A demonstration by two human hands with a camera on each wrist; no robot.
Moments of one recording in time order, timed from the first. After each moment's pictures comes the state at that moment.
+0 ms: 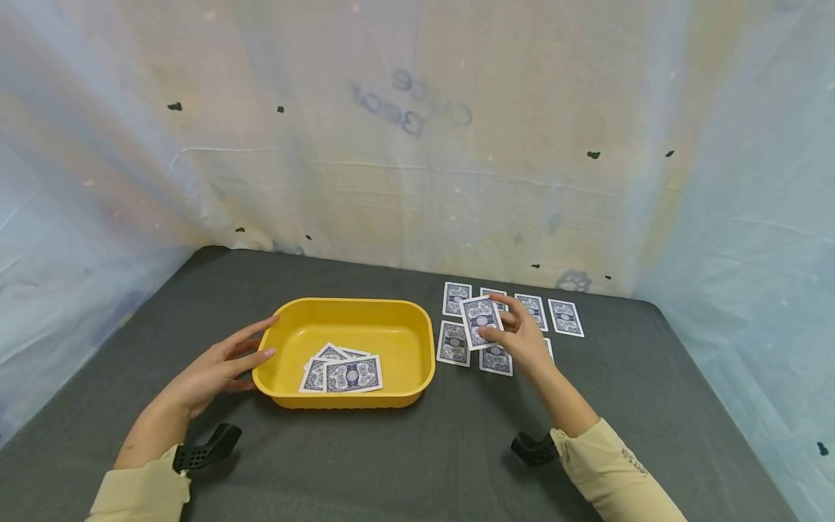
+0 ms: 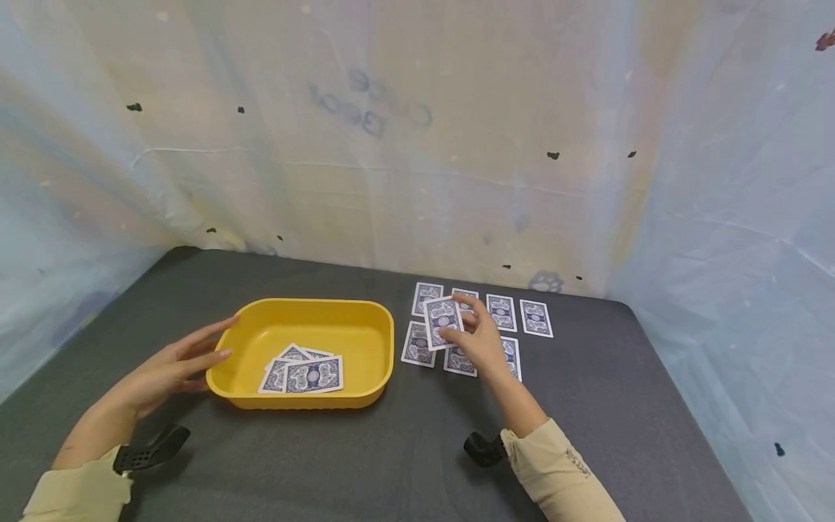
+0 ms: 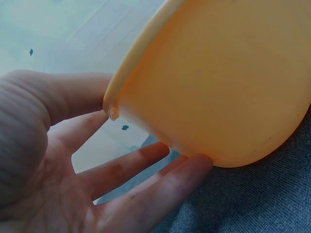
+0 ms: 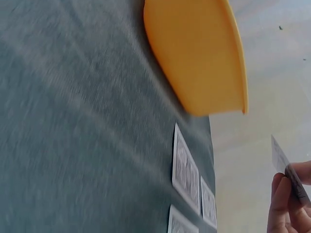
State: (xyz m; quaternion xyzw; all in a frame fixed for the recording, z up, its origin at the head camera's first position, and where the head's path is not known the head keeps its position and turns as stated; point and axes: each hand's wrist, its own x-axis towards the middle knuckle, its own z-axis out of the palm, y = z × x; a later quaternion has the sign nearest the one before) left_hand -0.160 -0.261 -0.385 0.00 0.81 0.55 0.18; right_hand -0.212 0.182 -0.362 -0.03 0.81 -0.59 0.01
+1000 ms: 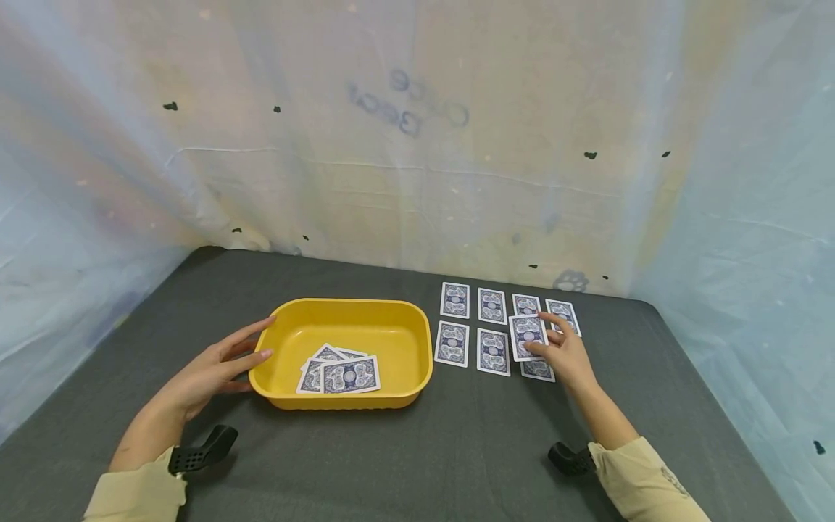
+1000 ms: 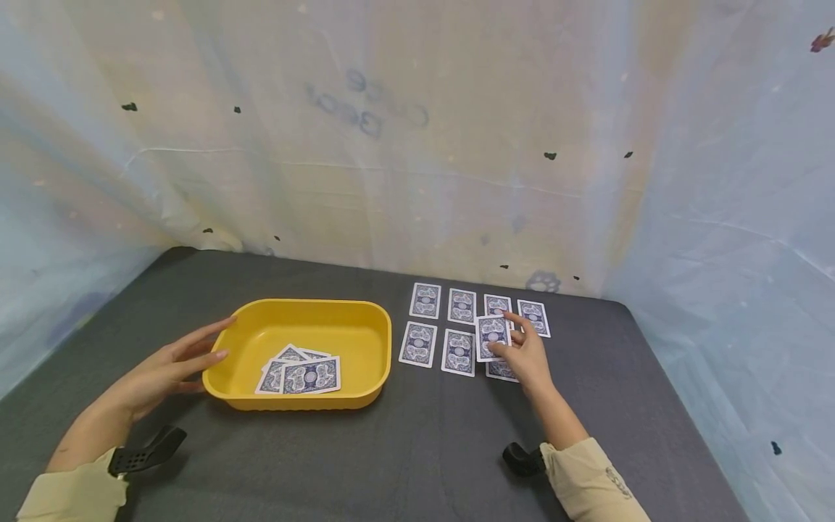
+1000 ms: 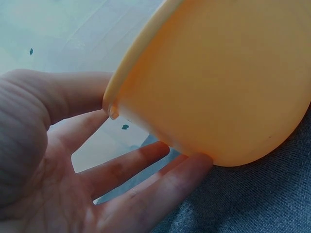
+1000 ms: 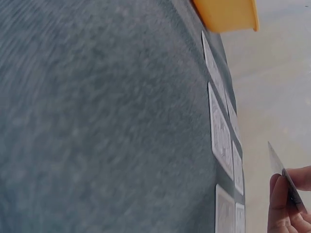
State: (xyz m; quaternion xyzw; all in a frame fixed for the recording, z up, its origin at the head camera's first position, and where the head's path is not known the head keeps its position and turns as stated) left_hand -0.161 -0.262 -0.387 0.00 0.81 0.55 0.18; right_hand -0.208 0.250 -0.384 0.06 0.84 -0.54 0.00
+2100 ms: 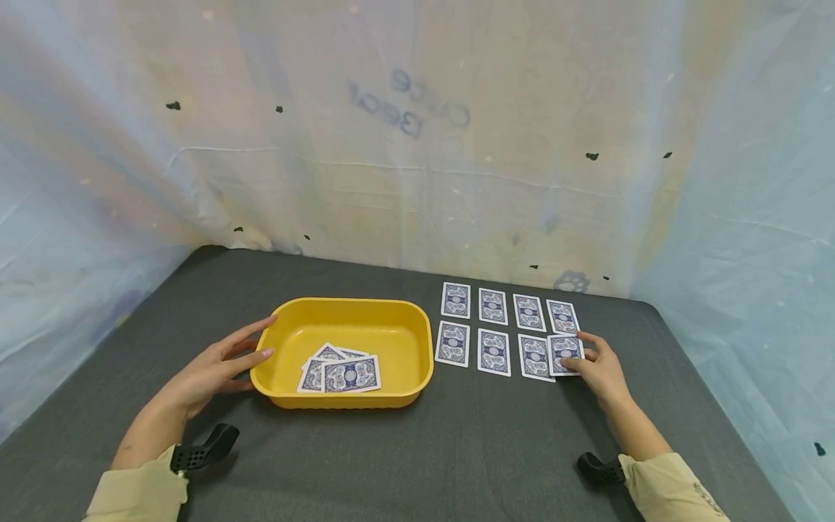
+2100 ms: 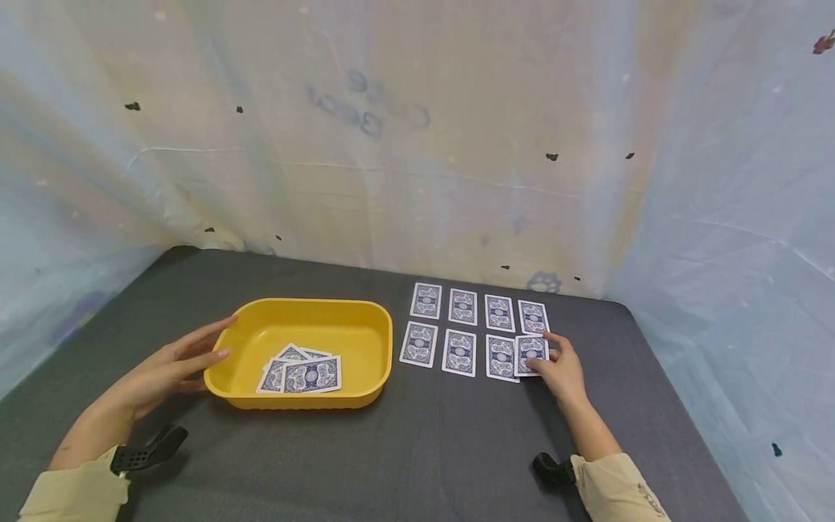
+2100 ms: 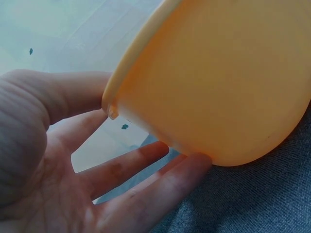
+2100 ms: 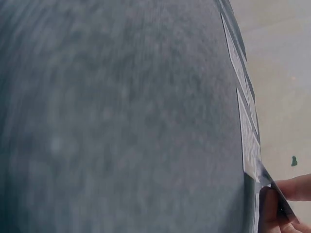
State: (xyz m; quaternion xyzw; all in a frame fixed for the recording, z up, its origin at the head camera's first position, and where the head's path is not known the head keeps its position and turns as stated) left_hand -0.160 -0.262 -0.387 0.00 0.81 0.55 0.18; right_hand -0.198 0.305 -0.397 0.12 0.89 -0.45 0.01
